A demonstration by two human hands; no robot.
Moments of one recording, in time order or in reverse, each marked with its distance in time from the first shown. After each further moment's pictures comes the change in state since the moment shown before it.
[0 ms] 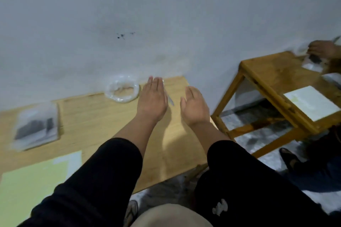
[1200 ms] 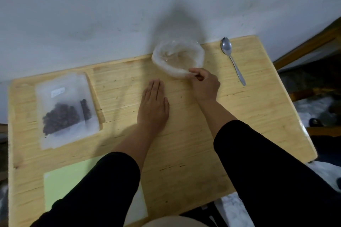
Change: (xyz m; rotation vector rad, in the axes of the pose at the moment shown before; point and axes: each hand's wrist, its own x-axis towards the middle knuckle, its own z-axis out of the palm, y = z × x) left_hand -0.041 -0.217 0.145 -0.326 -0.146 -0.167; right_hand 0.087 -0.129 0.209 0.592 -0.082 0.511
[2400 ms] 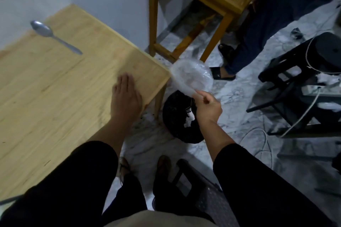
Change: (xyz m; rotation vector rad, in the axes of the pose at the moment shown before) left_hand -0.079 0.271 0.136 0.118 -0.192 0.492; right_hand -0.196 0.254 -0.312 0.345 0.755 0.619
